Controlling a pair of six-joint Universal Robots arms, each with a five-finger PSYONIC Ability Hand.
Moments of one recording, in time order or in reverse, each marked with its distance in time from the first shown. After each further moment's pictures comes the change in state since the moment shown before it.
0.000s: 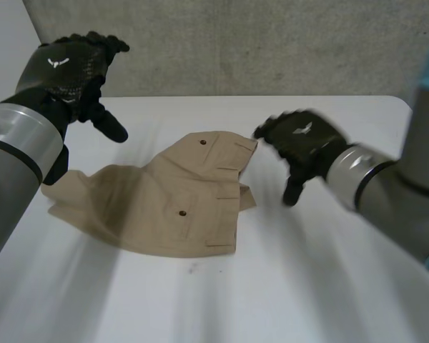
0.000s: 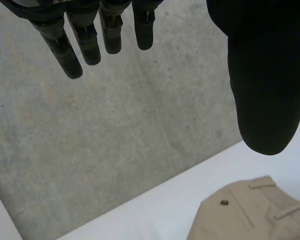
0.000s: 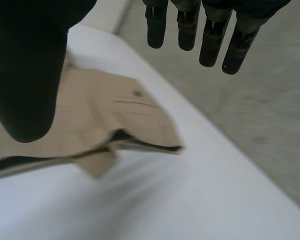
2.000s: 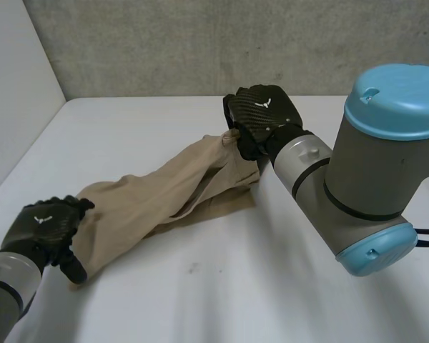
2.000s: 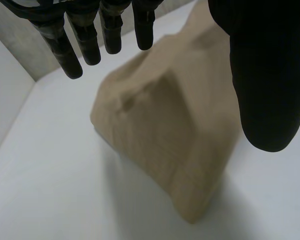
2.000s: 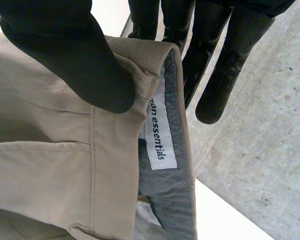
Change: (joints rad) left arm 0.238 0.101 -0.635 0.050 0.029 0.134; right arm 0.147 0.123 -0.084 -0.316 0.121 0.197; left_hand 0.000 0.000 0.000 0.000 0.000; right_hand 0.785 0.948 0.941 0.962 0.933
